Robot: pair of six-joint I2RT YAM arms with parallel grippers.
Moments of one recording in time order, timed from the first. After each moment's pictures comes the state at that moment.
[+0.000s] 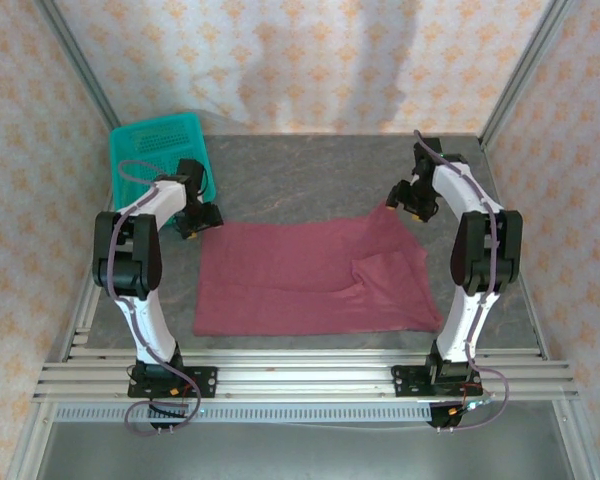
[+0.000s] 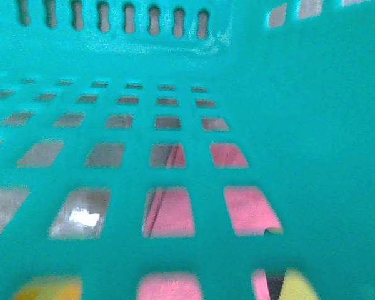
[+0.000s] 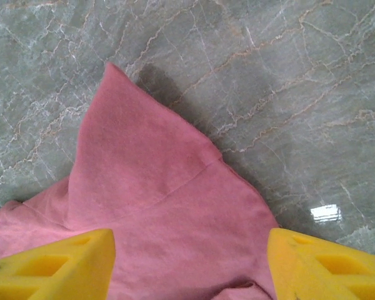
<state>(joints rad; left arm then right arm) 0.01 1.94 1.38 -0.78 0.02 -0.43 0.04 1.95 1.59 -0.97 -0.16 0.42</state>
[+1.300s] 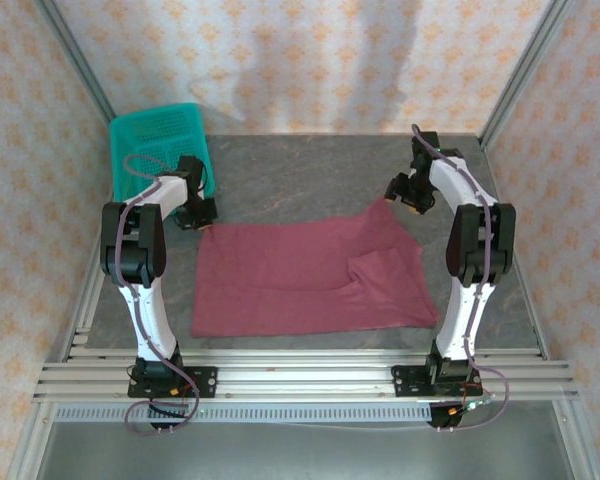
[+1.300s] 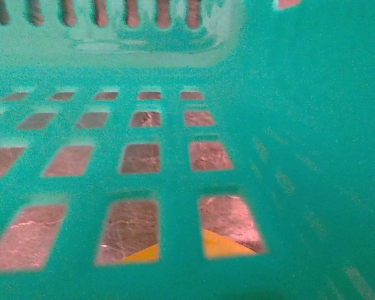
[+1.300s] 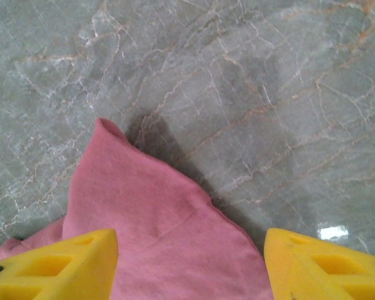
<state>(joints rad) 0.03 2.04 1.44 -0.76 0.05 -0.33 0.04 2.04 1.69 -0.94 -0.15 0.42</state>
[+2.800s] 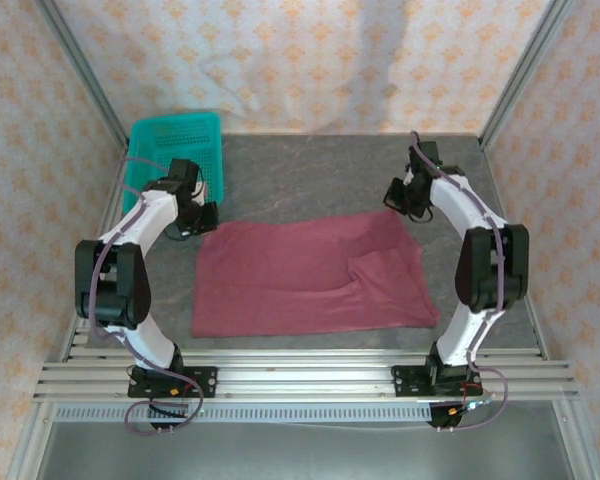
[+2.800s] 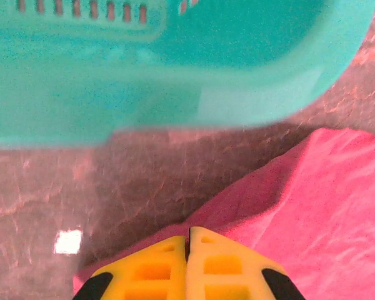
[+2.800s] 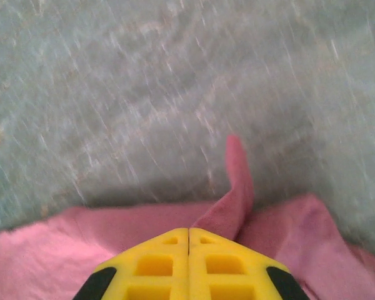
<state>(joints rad) -0.01 1.67 1.21 -0.81 0.16 -0.32 0.09 1.76 1.34 -0.73 -0.23 0.50</state>
